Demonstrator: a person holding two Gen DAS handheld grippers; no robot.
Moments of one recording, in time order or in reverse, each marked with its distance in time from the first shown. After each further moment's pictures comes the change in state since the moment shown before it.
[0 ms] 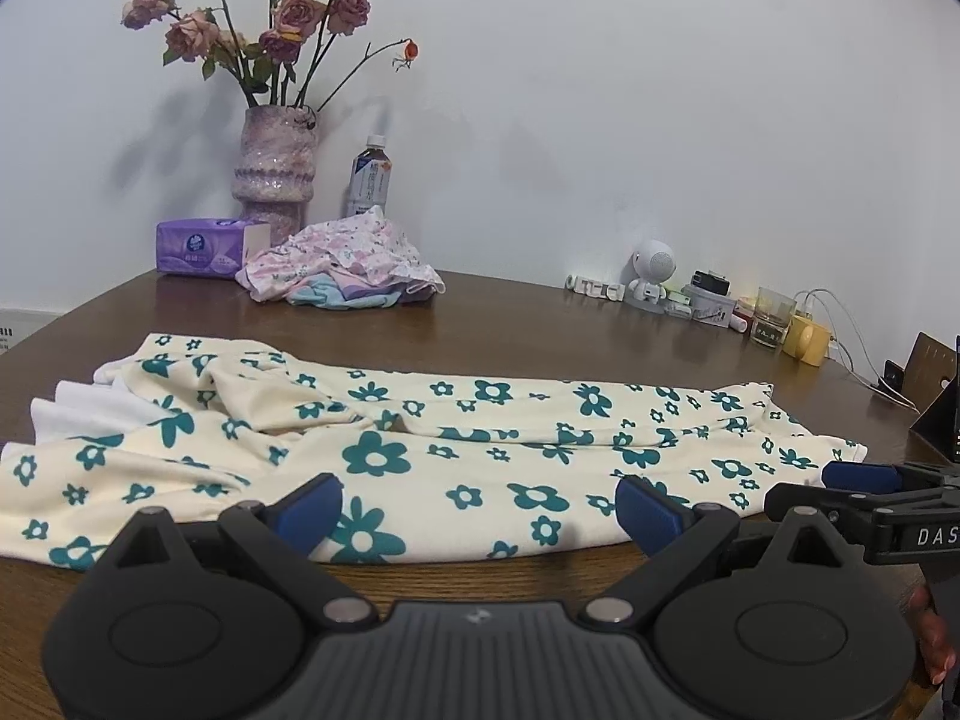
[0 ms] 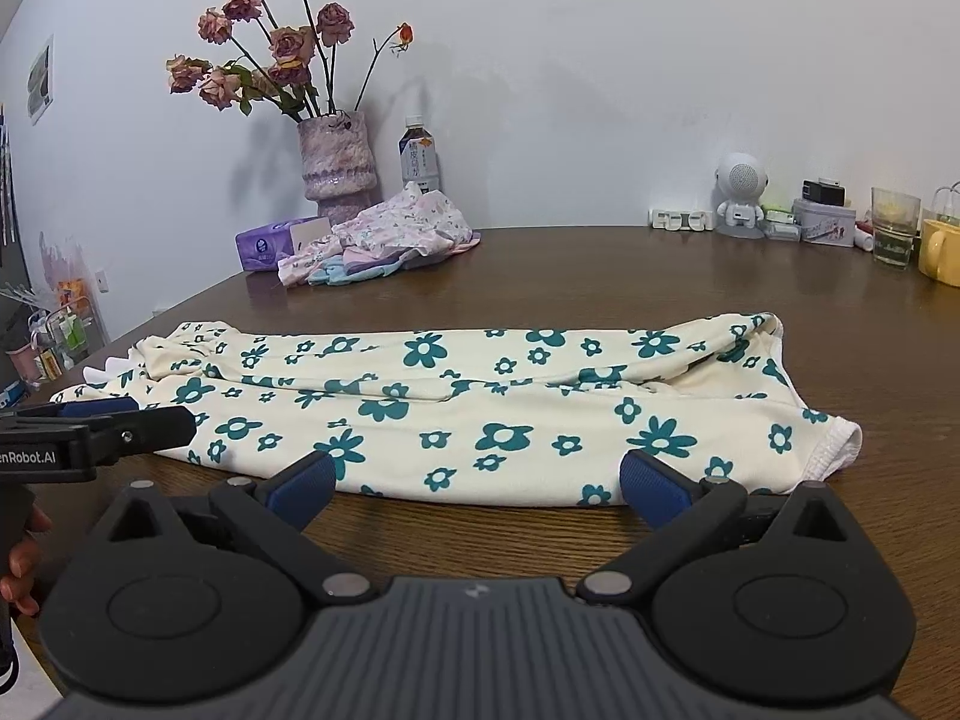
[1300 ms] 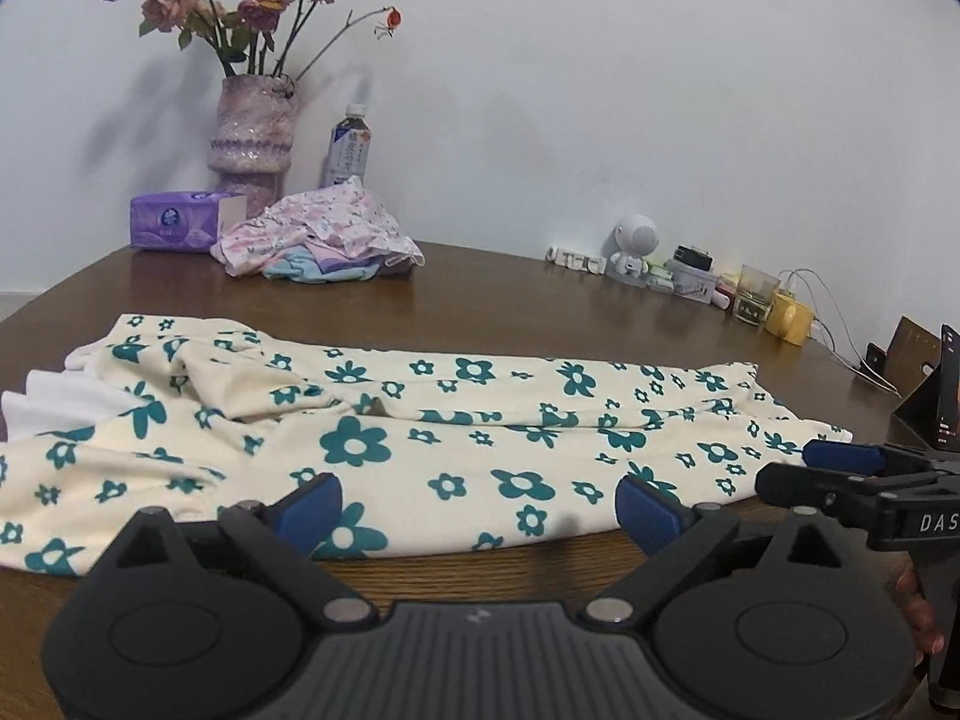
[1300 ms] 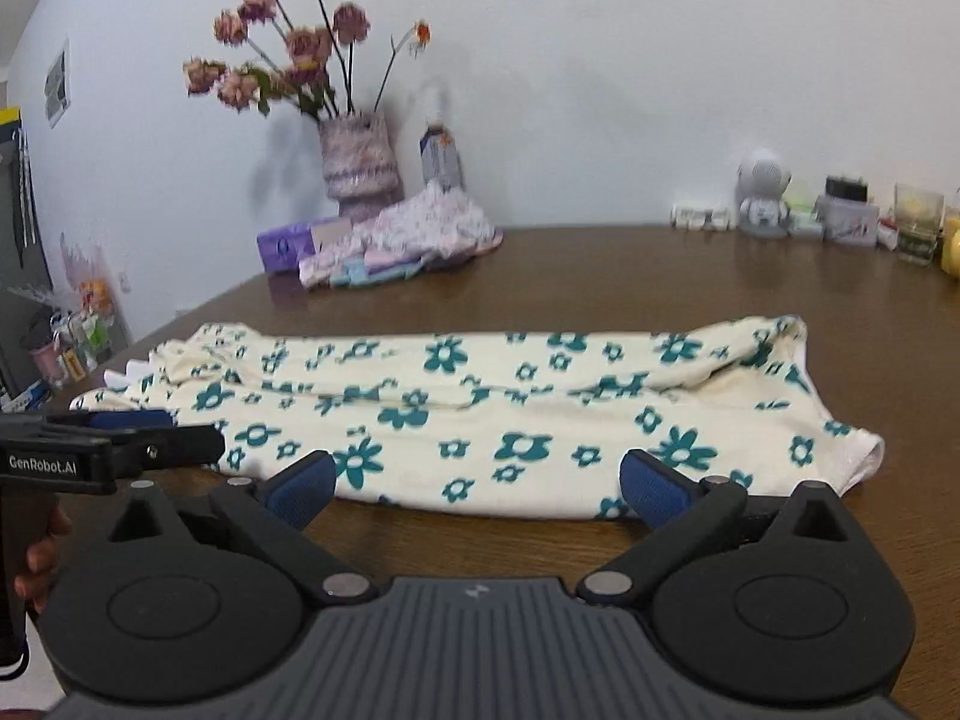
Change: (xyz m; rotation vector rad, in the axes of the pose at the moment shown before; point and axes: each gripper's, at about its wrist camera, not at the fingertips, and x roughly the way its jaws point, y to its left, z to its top) left arm 0.009 0.005 0.005 -0.003 0.061 -0.043; right arm 0.004 -0.003 0.006 0.011 0.012 0.057
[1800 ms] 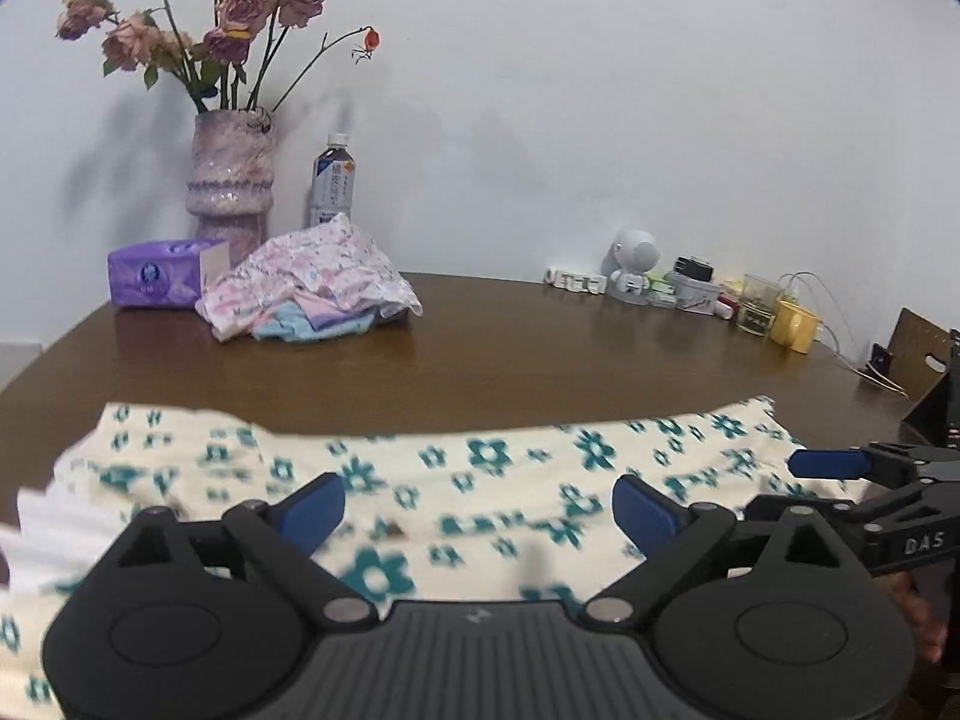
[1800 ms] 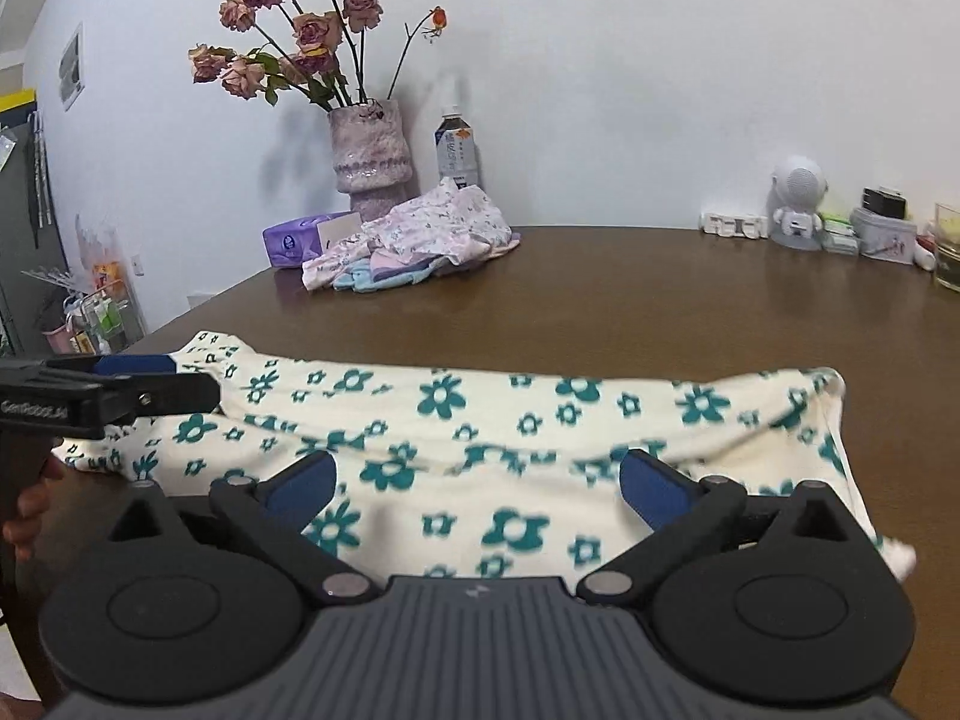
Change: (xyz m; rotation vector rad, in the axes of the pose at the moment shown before) left arm 0.020 0.006 0.046 0.047 0.009 -0.010; right arm 0.031 -0.009 0.034 -0.039 0.036 0.037
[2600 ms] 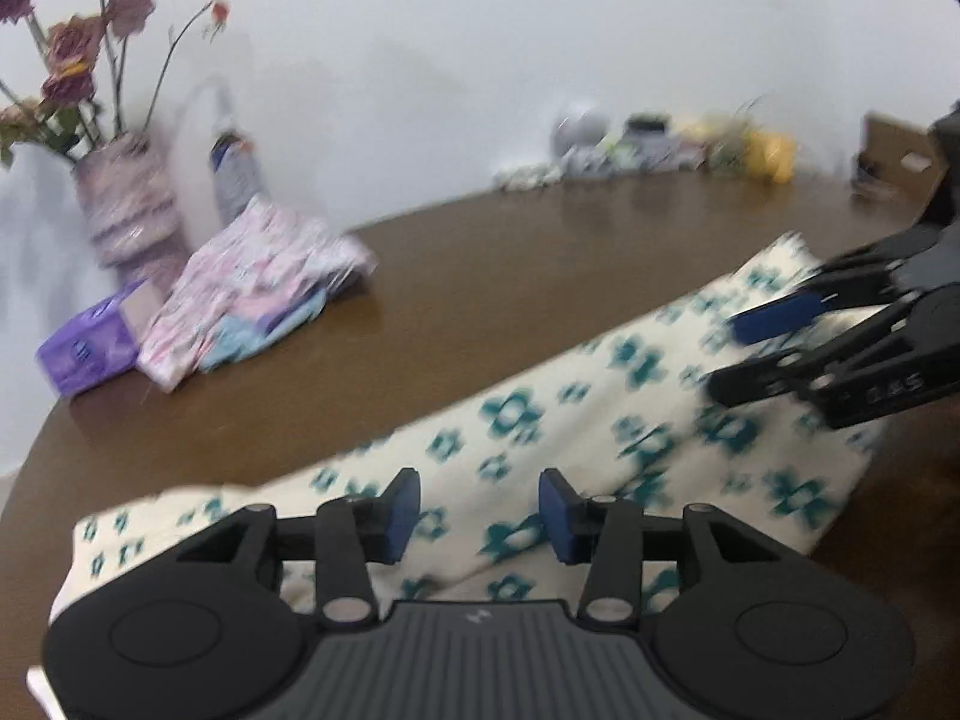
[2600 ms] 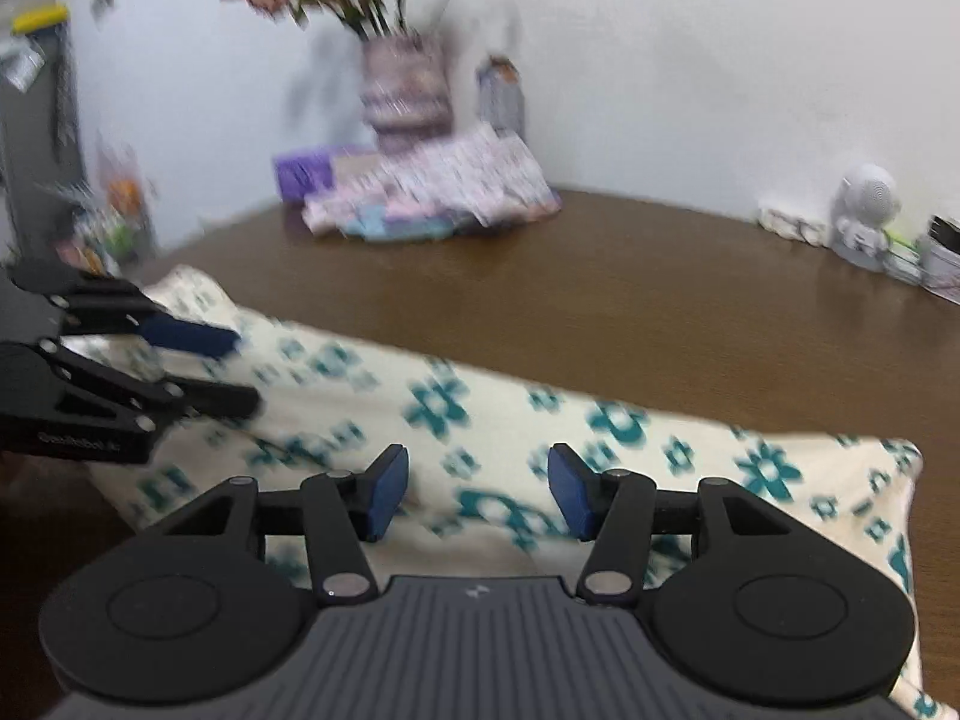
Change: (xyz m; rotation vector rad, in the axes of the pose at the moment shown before) left arm 0.077 -0.001 0.012 0.332 0.170 0.024; right arm 0.072 -0.002 0.024 -0.122 0.123 0.031
